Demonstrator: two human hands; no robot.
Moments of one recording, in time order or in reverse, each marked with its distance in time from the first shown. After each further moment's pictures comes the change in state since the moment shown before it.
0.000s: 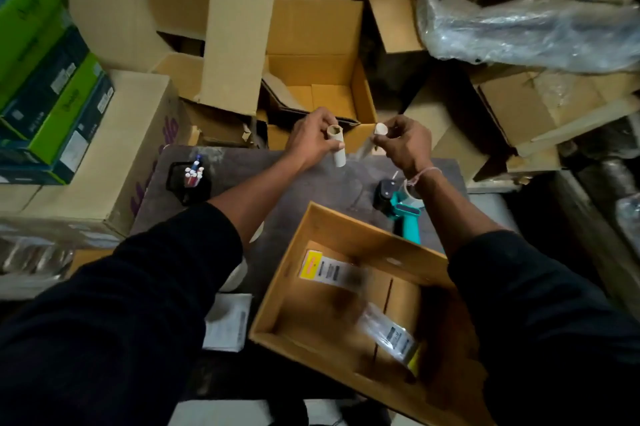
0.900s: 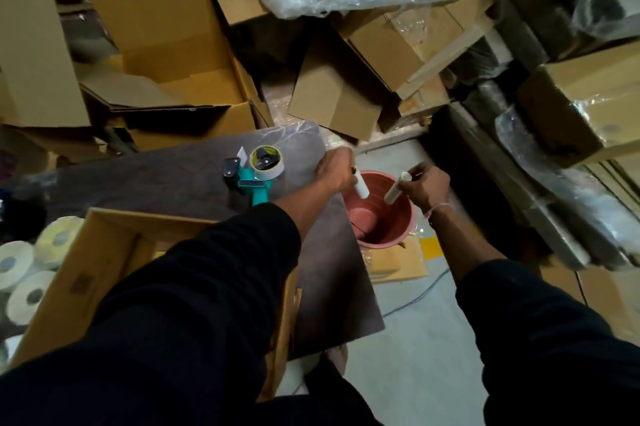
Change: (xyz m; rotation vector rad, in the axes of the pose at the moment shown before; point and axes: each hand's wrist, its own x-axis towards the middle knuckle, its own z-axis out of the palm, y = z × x) left_hand -0.068 0.188 0.396 0.361 -0.438 -0.030; right_hand -0.075 0.333 -0.297 -0.094 0.179 0.481
